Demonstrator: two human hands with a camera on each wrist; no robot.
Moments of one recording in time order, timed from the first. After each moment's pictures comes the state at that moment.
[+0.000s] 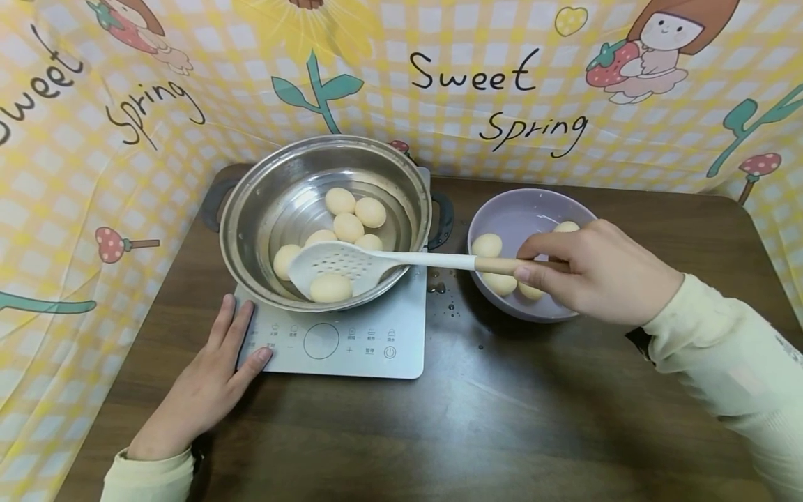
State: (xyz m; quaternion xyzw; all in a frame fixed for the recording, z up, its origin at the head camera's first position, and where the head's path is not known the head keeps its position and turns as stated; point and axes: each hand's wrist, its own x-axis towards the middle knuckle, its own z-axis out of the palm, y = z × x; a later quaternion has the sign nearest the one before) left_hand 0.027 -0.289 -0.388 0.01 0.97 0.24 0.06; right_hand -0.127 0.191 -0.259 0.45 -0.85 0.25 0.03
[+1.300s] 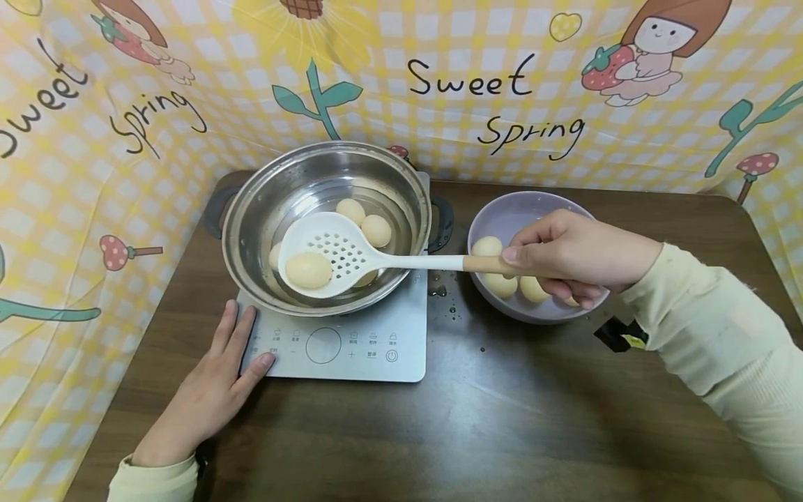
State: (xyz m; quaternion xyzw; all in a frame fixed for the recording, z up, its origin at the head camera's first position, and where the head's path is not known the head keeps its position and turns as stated) left_hand 0.027 -0.288 -0.388 0.01 0.97 0.23 0.05; right_hand -0.152 0.183 -0.251 0.22 -0.80 0.42 -0.37
